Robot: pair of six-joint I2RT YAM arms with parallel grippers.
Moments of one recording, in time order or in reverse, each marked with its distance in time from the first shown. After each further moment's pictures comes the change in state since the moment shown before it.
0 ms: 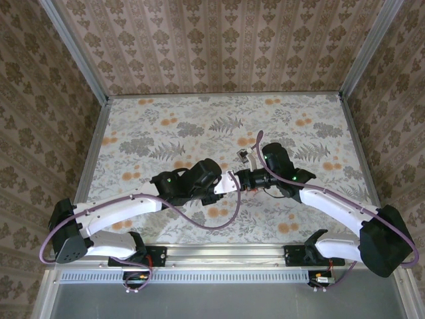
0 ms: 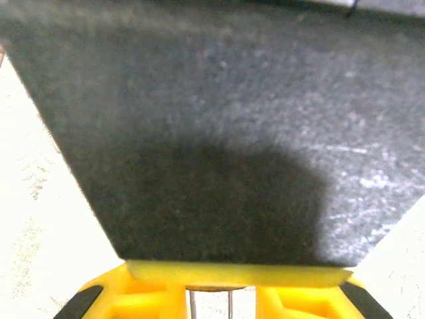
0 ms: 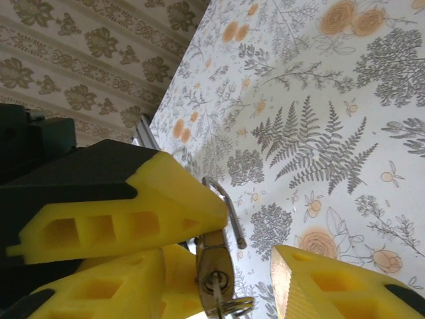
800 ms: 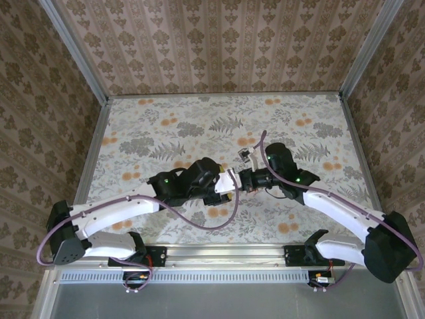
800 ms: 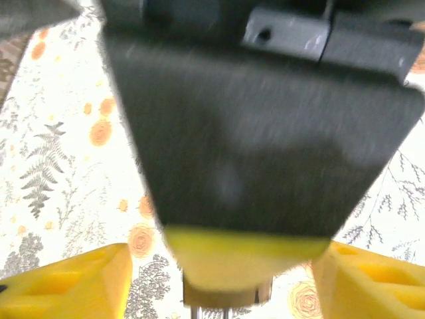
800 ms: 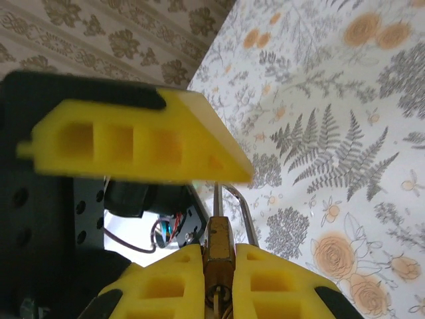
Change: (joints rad) left arm 0.005 -0.039 0.002 0.039 0.020 -0.026; right arm -0.020 -0.071 -0.001 -0.016 -0.015 -0.003
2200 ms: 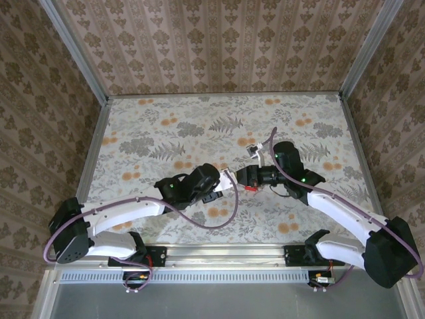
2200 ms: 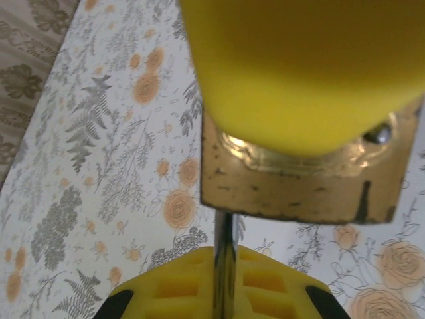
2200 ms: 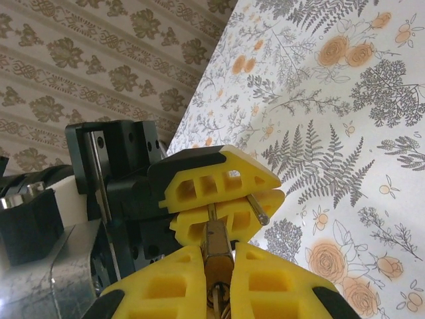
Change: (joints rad) left arm 0.014 0.039 -0.163 0.195 -0.211 -0.002; right arm -0.043 -0.010 -0.032 0.060 -0.008 0.097
